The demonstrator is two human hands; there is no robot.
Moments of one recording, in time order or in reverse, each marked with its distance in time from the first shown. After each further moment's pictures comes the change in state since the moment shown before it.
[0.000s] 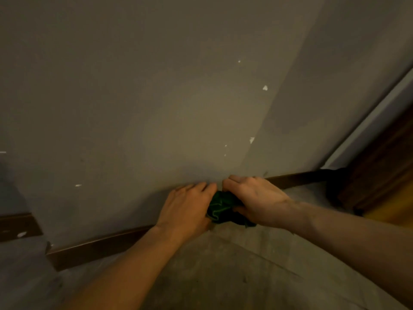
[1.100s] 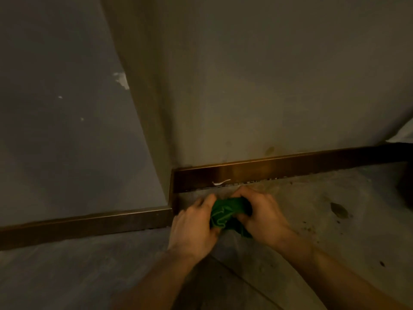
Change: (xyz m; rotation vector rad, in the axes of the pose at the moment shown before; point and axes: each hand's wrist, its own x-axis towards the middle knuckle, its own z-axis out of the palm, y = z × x) left_hand 0.087 0.098 0.238 -0.129 -0.177 -0.465; right_hand -0.021 0.217 0.231 0.793 0.152 0.173
